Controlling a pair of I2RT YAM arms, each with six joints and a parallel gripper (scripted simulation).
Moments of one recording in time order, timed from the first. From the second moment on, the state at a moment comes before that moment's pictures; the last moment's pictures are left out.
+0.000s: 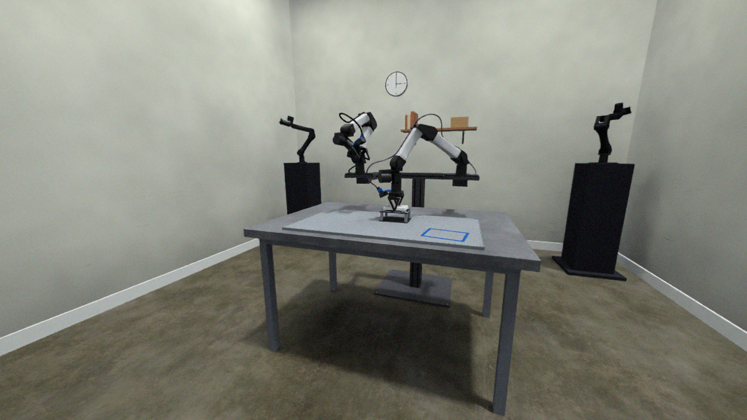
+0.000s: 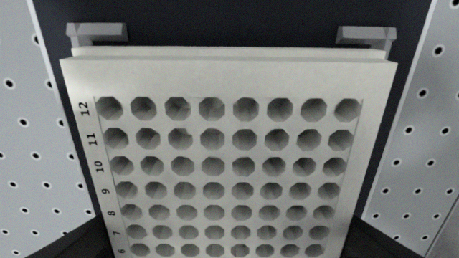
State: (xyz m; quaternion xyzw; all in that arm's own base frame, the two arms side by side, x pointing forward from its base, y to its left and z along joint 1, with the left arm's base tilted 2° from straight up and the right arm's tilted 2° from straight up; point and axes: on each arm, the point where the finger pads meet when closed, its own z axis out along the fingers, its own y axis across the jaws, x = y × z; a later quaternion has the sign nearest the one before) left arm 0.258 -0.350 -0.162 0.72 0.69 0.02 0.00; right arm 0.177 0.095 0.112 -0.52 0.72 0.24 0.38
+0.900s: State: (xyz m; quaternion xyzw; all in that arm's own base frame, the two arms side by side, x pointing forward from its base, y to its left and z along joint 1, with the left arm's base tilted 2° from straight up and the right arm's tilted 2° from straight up) left arm 0.257 -0.351 -0.165 0.72 0.69 0.01 0.01; right arm 0.177 0.095 0.112 -0.52 0.72 0.24 0.38
